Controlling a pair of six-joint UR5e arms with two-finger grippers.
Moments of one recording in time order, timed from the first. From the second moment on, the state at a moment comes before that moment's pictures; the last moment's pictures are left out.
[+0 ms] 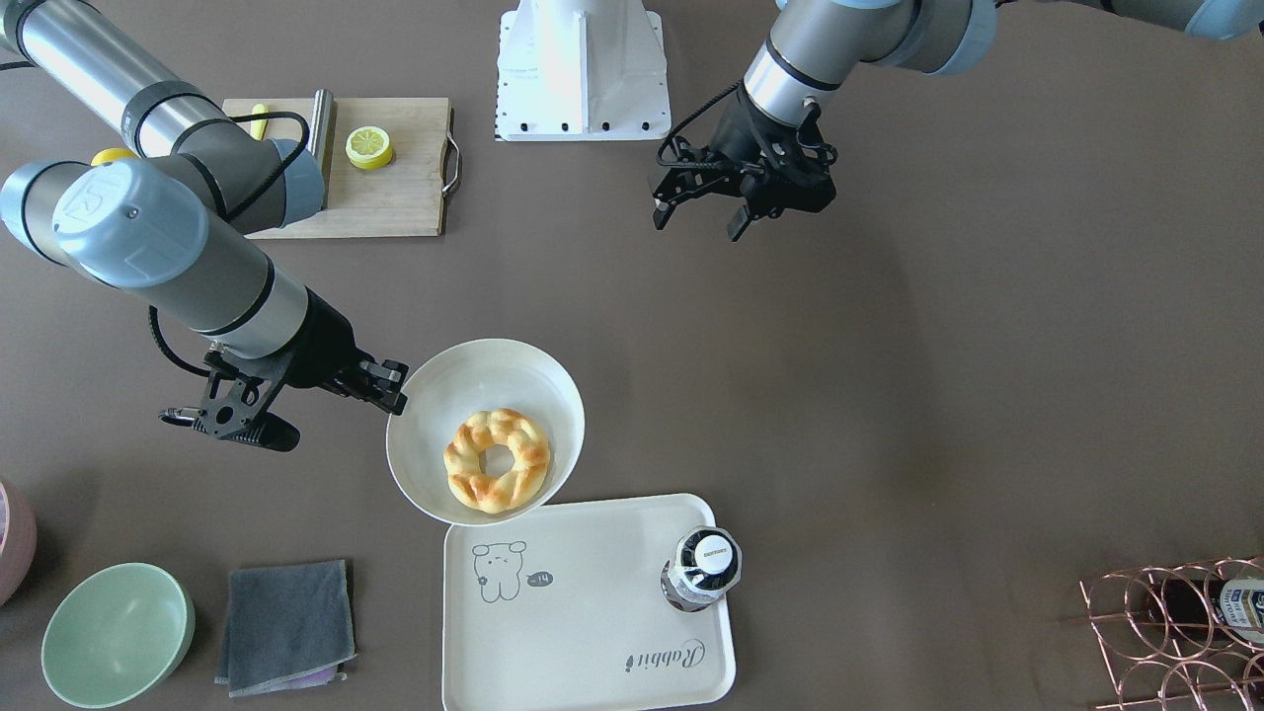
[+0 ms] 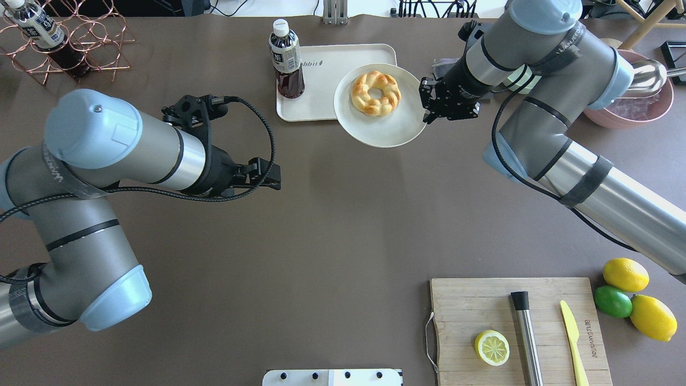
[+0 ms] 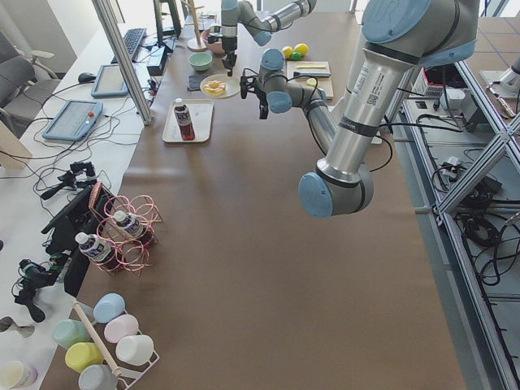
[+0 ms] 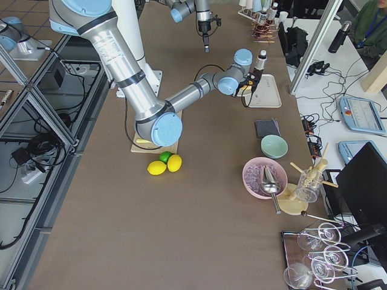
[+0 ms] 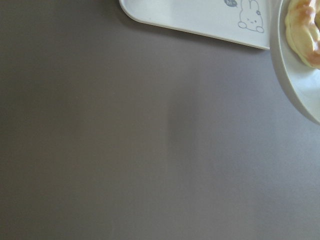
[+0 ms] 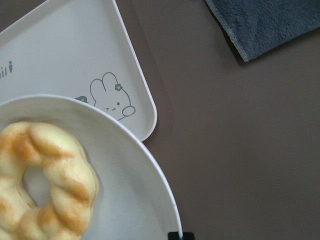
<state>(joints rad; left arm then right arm) -0.62 -2.02 -1.96 -1.85 -1.96 -1.37 0.89 -0.96 1.47 -1.18 2.26 1.37</state>
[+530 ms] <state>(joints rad) -0.77 -1.87 -2.00 -1.86 -2.07 -1.17 0.93 -0.72 1.14 -1.19 2.23 1.38</state>
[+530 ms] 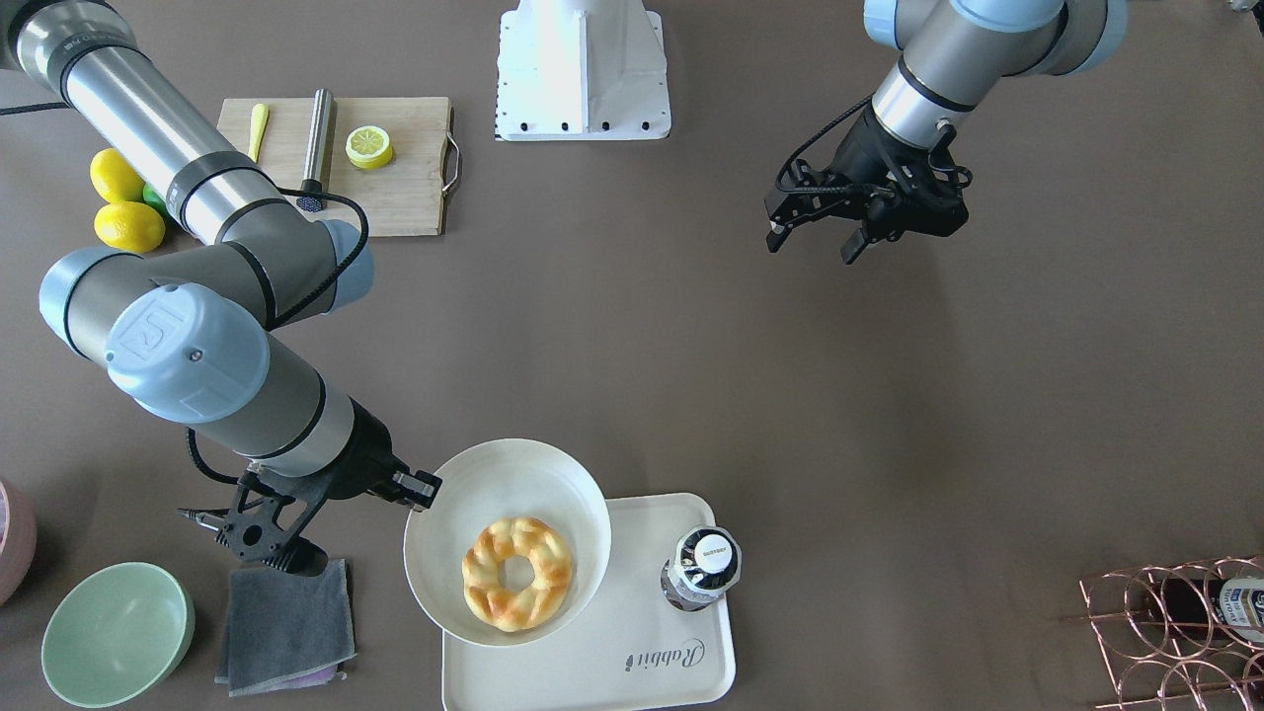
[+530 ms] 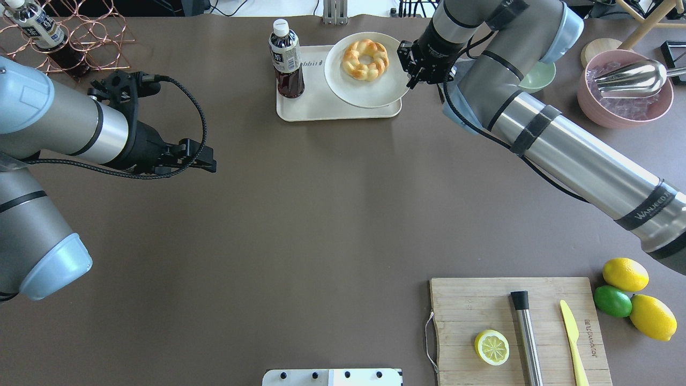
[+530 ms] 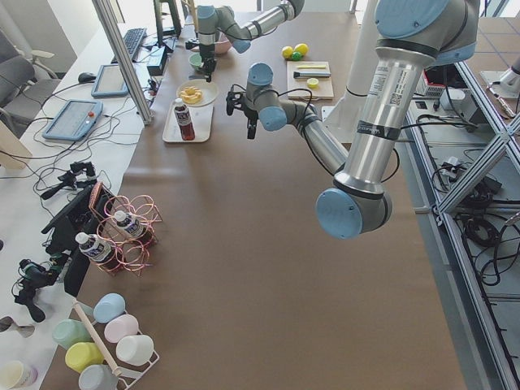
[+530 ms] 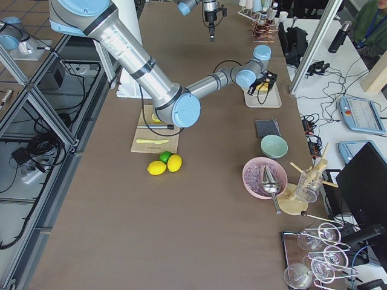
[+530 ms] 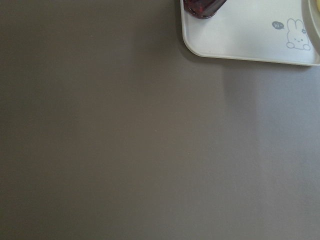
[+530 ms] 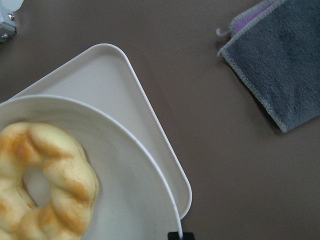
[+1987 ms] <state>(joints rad) -1.47 -1.62 -1.70 -1.80 -2.42 -0.11 0.87 -0.56 0.84 -1.13 2.12 1.39</state>
